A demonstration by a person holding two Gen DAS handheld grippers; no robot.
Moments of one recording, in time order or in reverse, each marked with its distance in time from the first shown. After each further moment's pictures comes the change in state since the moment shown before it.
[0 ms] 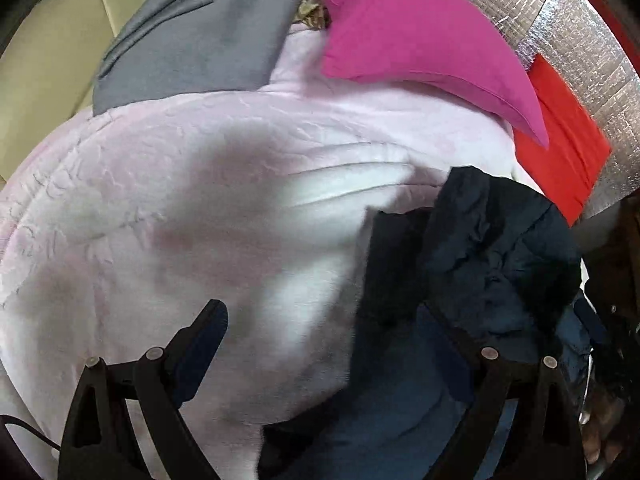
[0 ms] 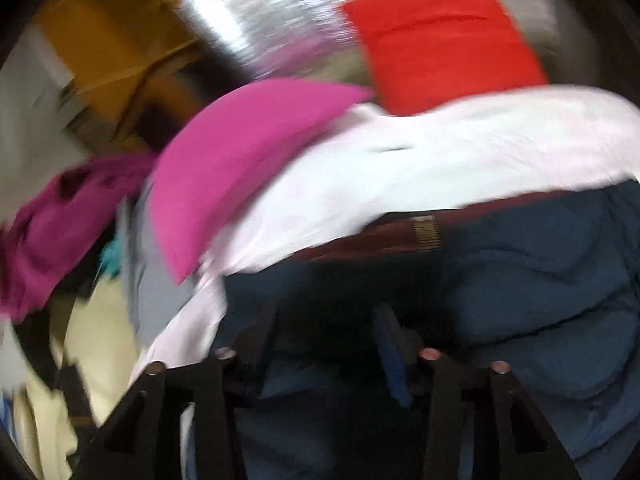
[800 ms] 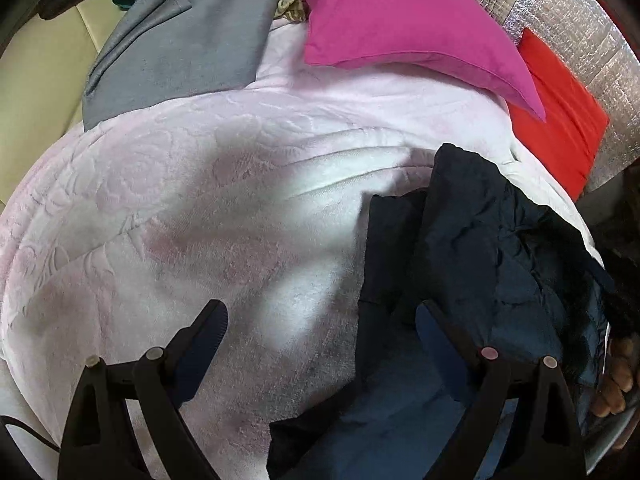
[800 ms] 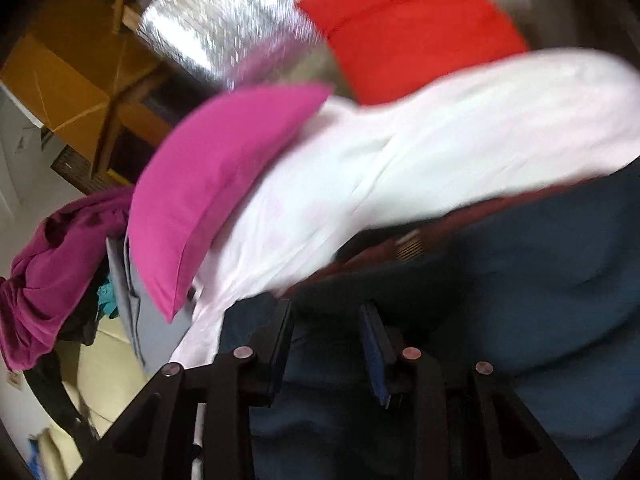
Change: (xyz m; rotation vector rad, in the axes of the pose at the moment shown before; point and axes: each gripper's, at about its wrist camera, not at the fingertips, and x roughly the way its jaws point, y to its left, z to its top) left arm 0.006 -0.013 -0.002 0.086 0.023 0.020; right arm -0.003 -0.085 0.036 0.228 -0.092 -0.060
